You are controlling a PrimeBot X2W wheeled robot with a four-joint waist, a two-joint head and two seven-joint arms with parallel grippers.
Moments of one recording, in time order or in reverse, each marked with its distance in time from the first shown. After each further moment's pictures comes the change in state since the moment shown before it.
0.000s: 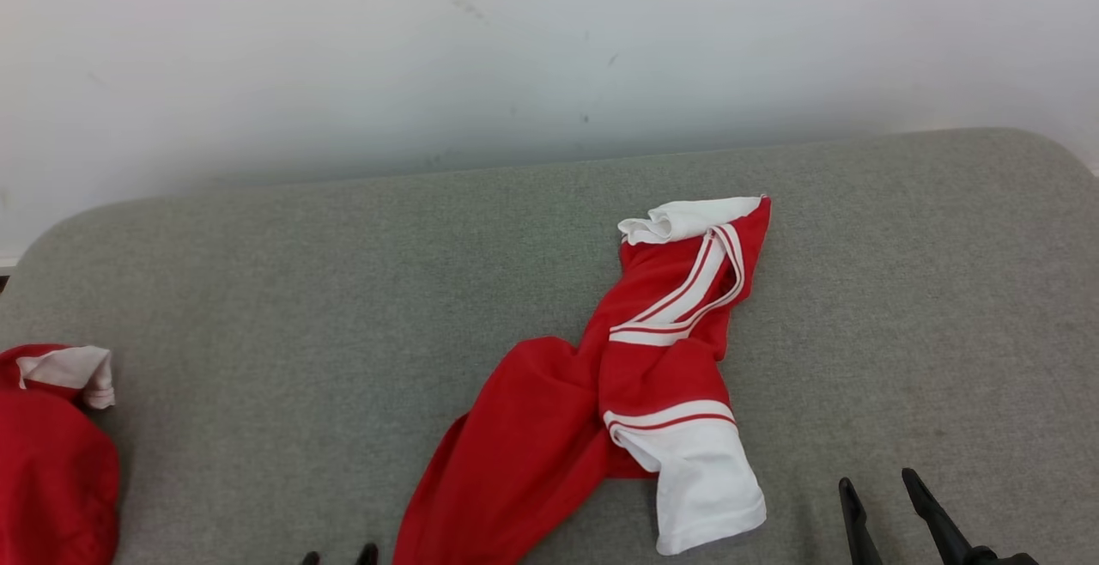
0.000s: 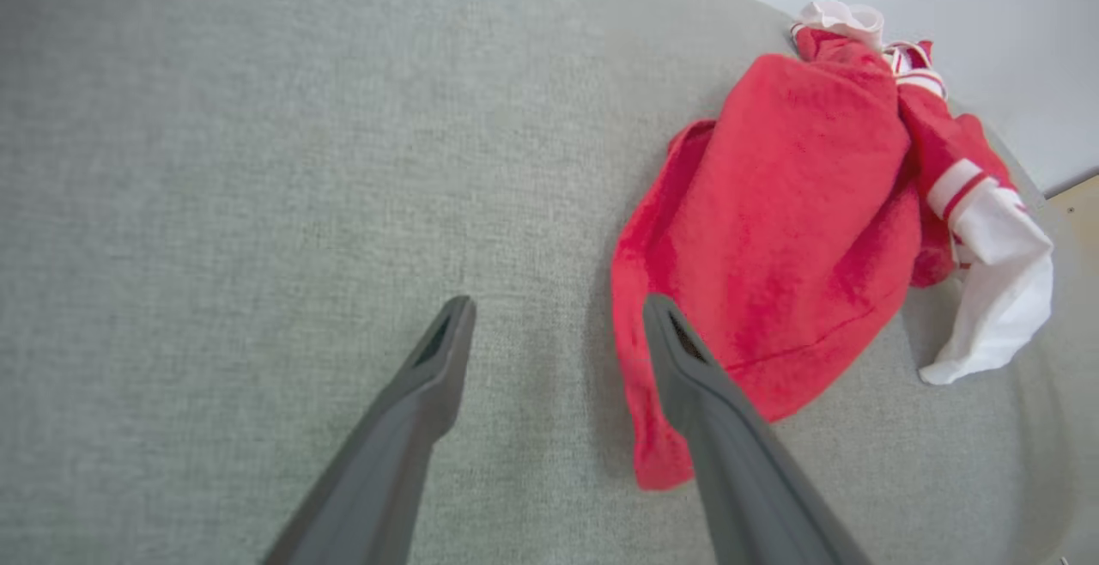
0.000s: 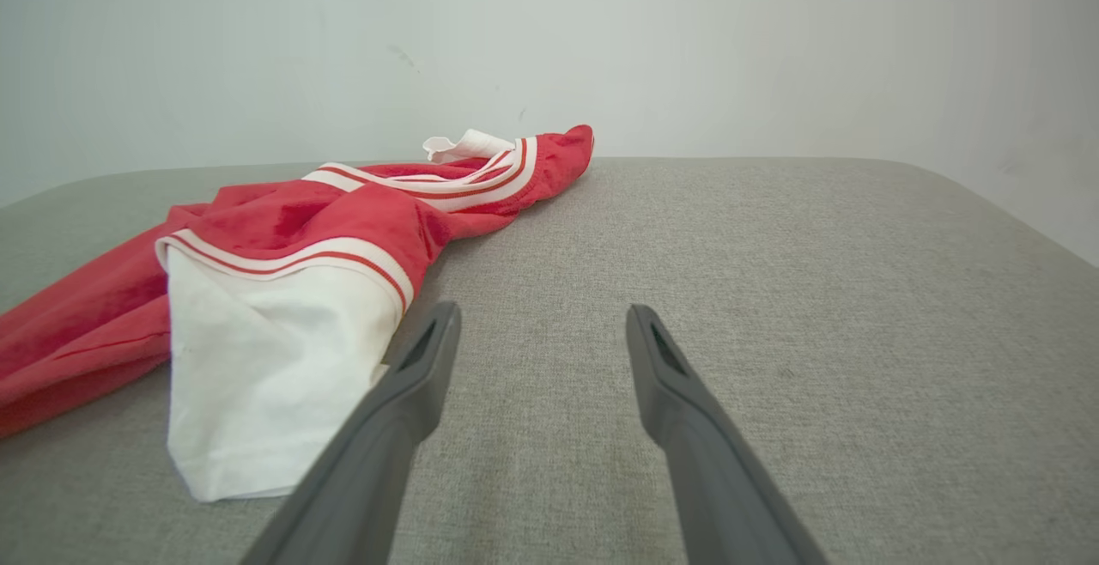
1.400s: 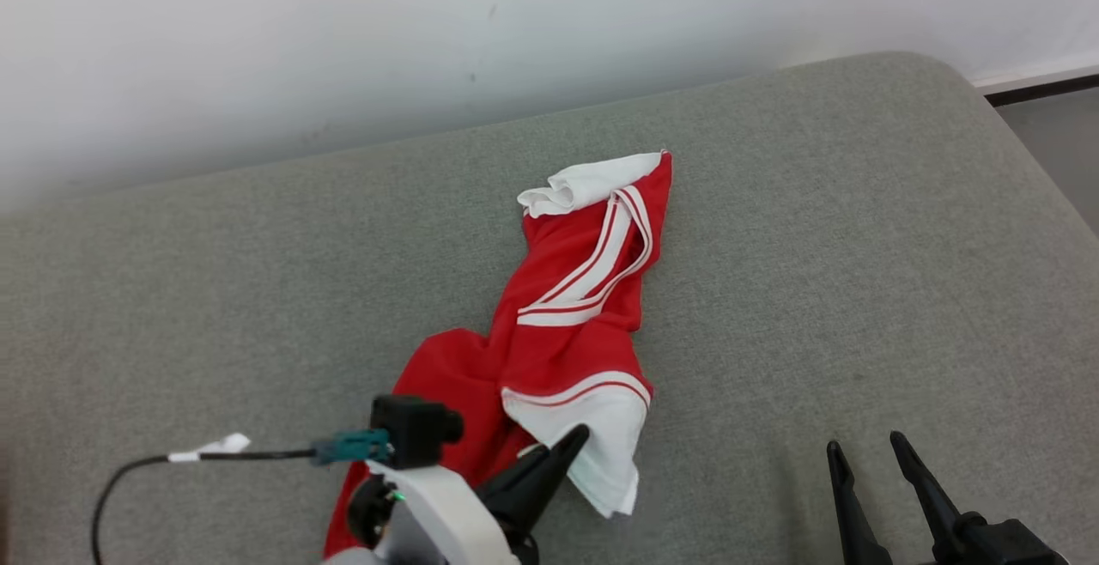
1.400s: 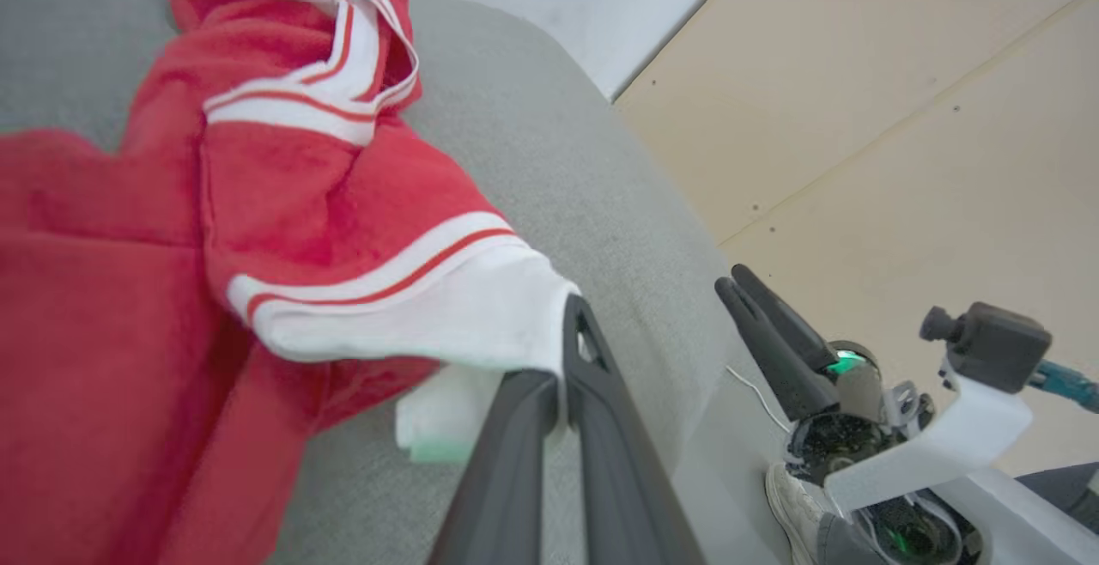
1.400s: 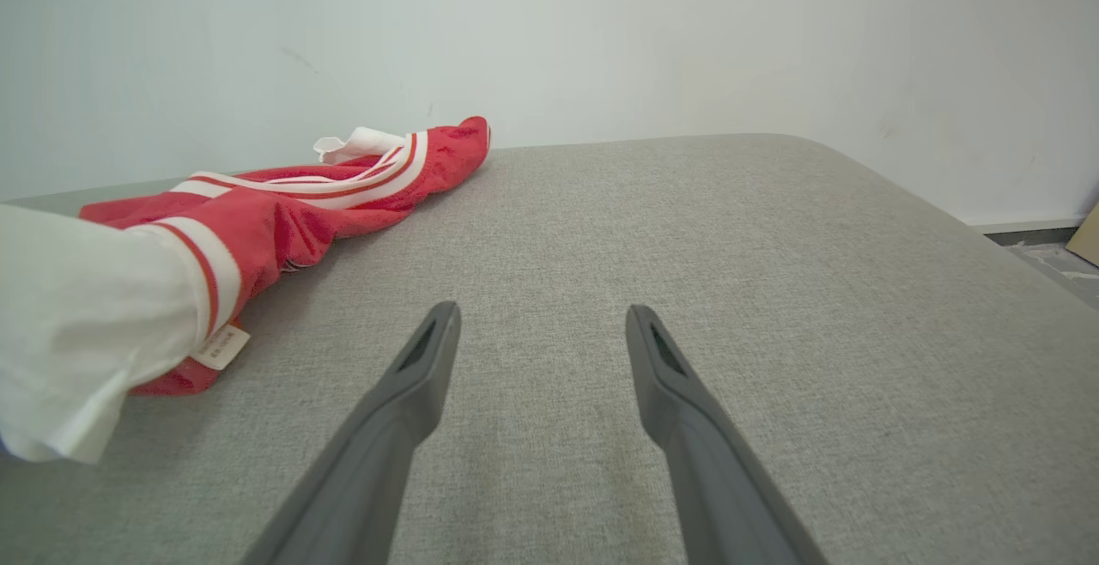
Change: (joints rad) left arm -0.404 -0.211 -0.172 -0.010 0.019 -0.225 0.253; right arm -0.063 0.026 -0.003 0.004 0.007 0.000 0.000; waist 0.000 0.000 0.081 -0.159
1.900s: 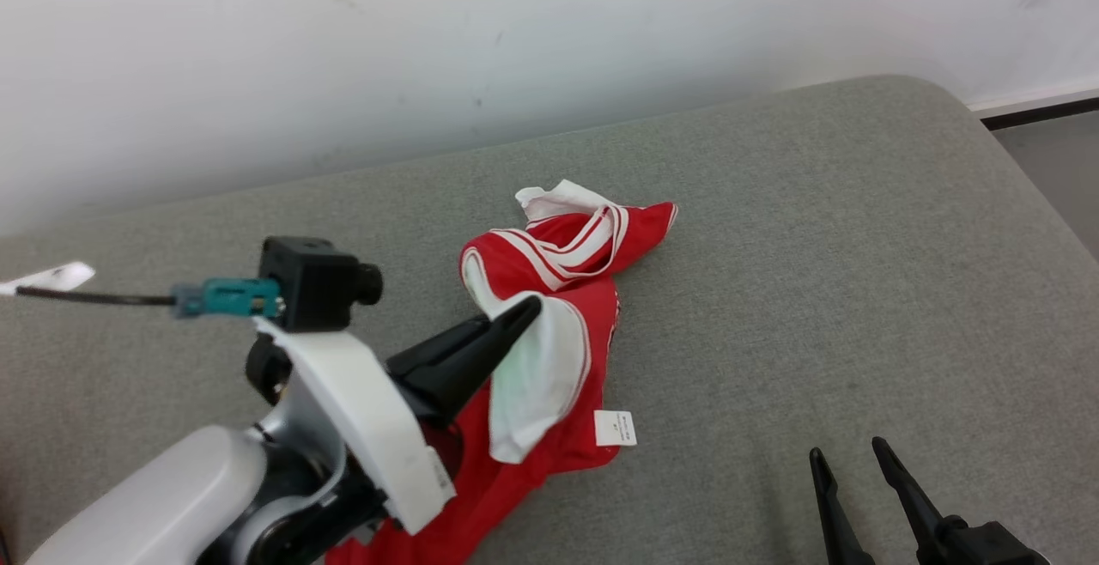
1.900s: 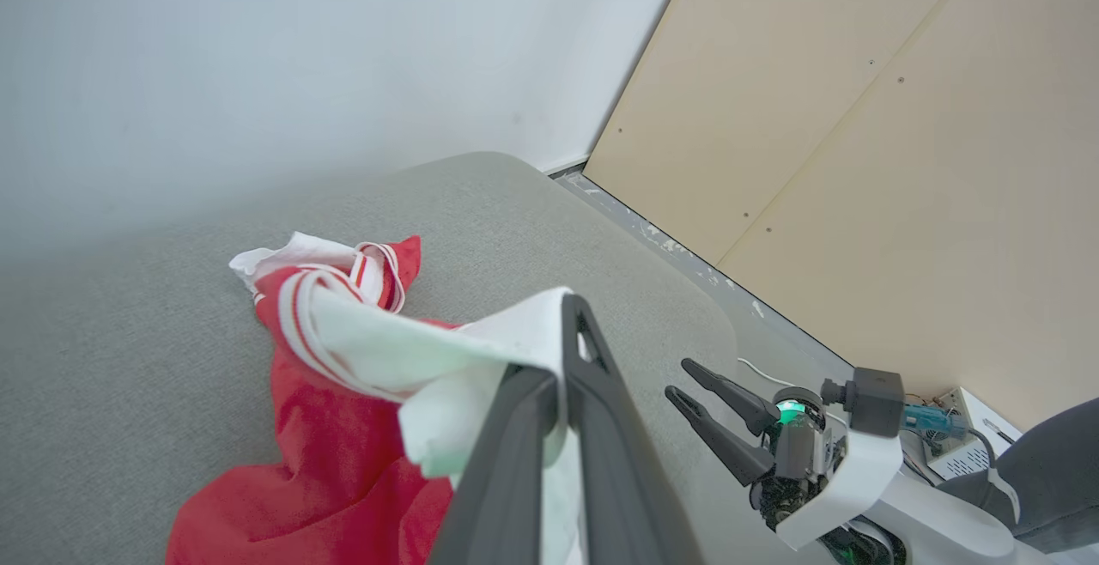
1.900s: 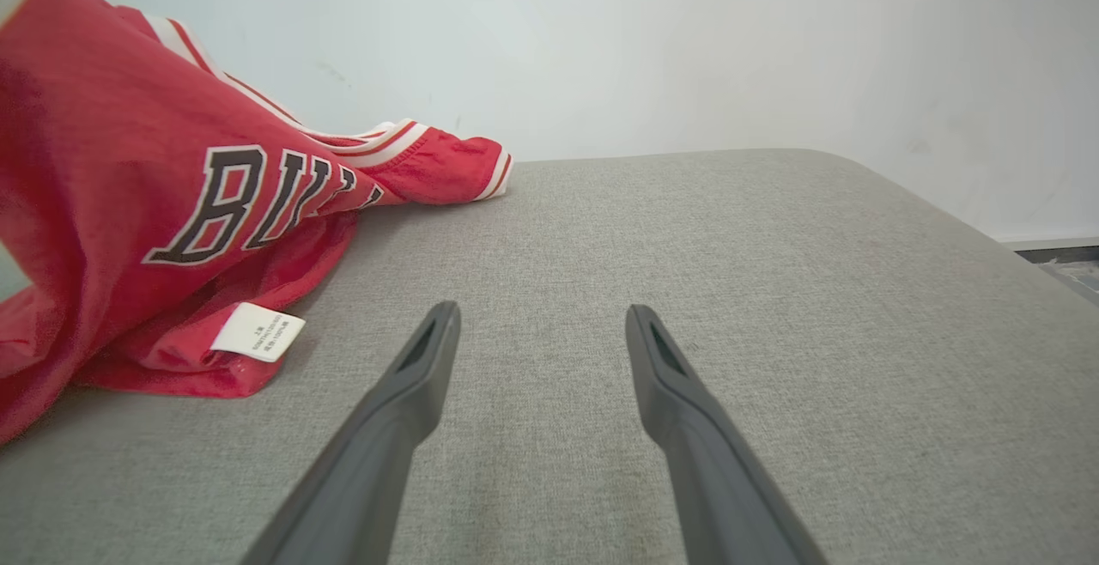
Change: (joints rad) left arm -0.172 0.276 0.159 -0.356 -0.084 0.050 0.238; right arm -0.002 0.001 0.034 0.013 -0.001 0.000 0.000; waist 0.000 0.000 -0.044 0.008
